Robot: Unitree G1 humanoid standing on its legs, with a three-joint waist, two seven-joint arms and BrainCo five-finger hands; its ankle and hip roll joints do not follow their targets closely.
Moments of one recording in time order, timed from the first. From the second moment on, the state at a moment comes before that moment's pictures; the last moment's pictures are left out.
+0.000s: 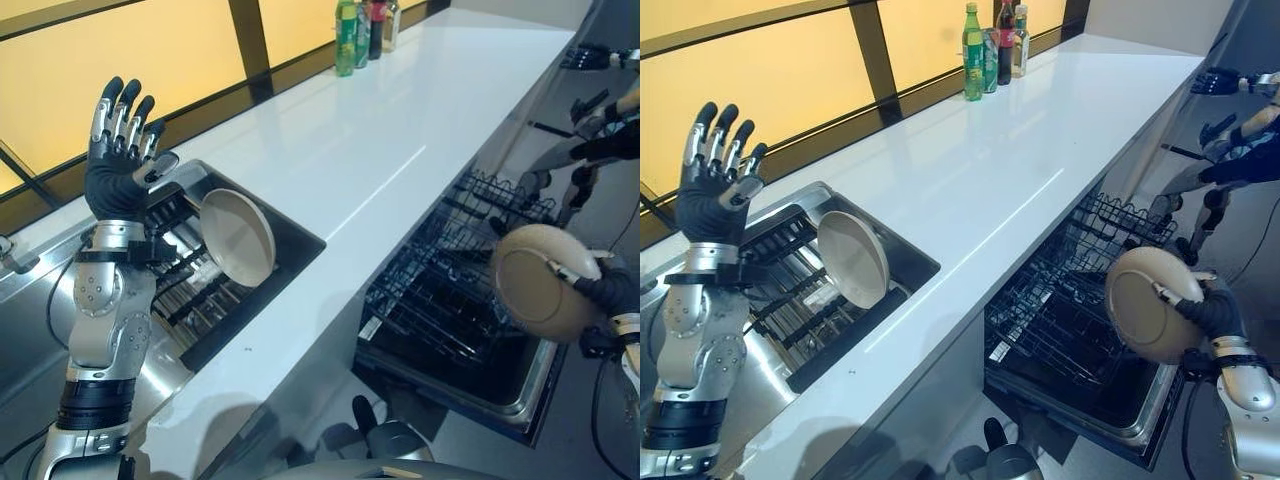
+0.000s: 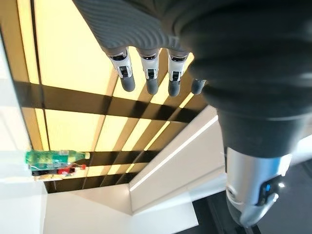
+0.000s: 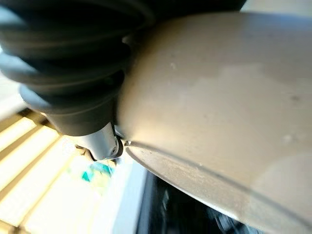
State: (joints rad) left arm -0.21 0.56 0.14 -0.17 -0.69 -0.22 0.01; right arm 0.18 -0.64 -0.33 0.02 0.23 0.01 0.13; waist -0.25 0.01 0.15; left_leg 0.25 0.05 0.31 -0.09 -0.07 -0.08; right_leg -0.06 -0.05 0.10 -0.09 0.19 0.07
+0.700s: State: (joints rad) left arm -0.21 0.60 0.14 -0.15 -0.69 -0.20 0.00; right arm 0.06 -0.71 -0.10 0.23 0.18 0.09 0.41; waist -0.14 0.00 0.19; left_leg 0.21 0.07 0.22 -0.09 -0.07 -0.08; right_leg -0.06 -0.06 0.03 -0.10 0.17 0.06
